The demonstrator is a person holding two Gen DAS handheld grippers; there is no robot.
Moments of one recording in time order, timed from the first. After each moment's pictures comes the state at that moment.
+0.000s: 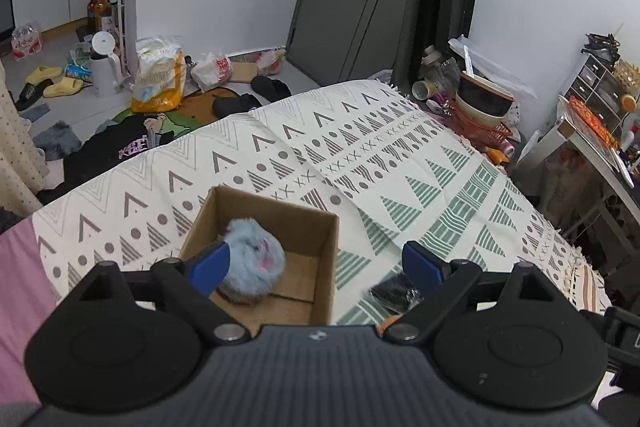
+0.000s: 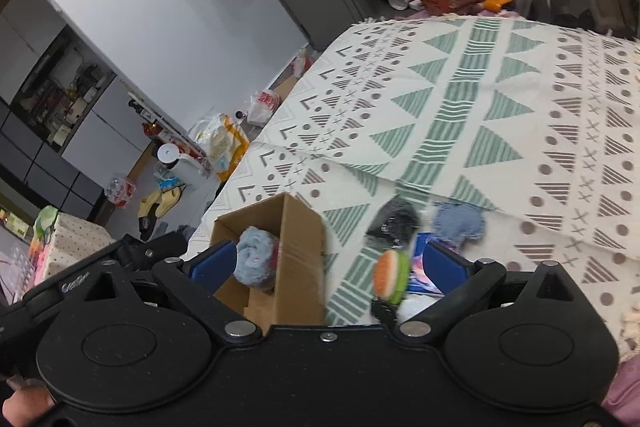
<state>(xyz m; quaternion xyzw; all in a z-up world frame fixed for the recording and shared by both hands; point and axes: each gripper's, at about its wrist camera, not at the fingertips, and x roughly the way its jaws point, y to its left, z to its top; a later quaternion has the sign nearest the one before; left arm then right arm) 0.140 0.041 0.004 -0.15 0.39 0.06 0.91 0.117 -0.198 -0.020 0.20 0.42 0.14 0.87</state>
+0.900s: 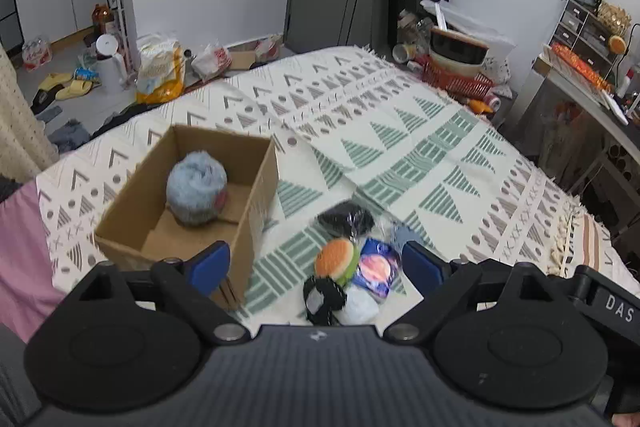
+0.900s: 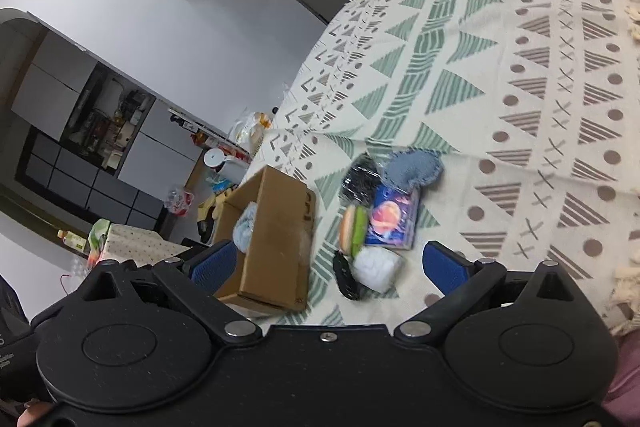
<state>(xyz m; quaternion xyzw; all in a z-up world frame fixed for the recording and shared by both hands) 0.088 -0.086 -0.014 -0.11 0.40 0.08 0.90 0.084 -0.300 -0.088 0.30 0.42 0.21 0.83</state>
